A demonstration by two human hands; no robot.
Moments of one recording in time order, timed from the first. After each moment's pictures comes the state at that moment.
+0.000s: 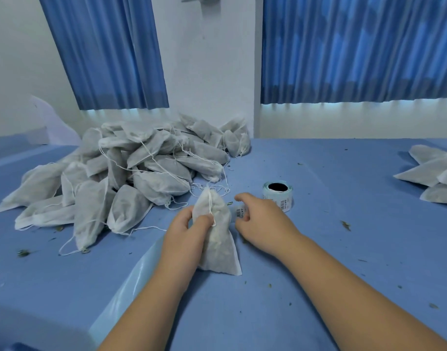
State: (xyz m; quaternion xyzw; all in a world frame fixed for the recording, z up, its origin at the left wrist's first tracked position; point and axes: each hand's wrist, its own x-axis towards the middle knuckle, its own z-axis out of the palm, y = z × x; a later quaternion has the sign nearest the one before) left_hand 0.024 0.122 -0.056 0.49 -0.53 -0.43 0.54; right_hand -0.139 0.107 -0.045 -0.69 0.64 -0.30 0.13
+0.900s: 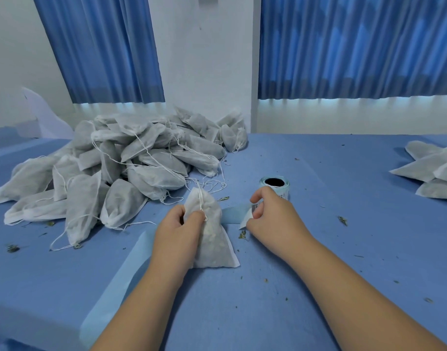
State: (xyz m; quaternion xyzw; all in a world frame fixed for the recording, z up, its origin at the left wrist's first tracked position) left_hand 0.026 0.121 -0.055 0.55 -0.53 -0.39 0.51; right_hand -0.150 0.128 -0.045 -0.62 0.67 -0.38 0.18
